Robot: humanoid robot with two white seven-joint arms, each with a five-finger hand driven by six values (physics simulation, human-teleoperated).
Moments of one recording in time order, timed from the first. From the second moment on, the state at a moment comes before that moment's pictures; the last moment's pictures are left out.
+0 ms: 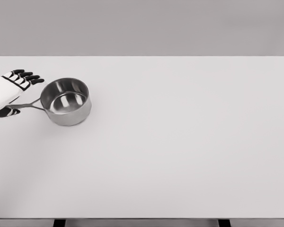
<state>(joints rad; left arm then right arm) -0.14 0.78 -0.01 -1.50 -0.73 -0.59 -0.20 0.06 0.00 -0.08 0.05 -0.27 -0.07 0.21</state>
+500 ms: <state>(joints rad) -0.21 0.76 -0.01 -1.41 -0.74 -0.59 -0.20 0.06 0.00 -0.08 0.05 -0.27 -0.07 0.21</state>
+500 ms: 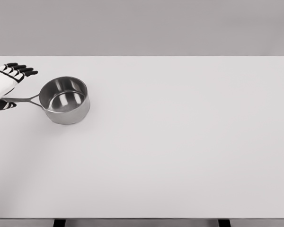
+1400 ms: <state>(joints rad) -0.31 0.71 -0.02 -1.28 -0.74 -0.59 -0.20 0.06 0.00 -0.08 0.05 -0.27 -0.07 0.21</state>
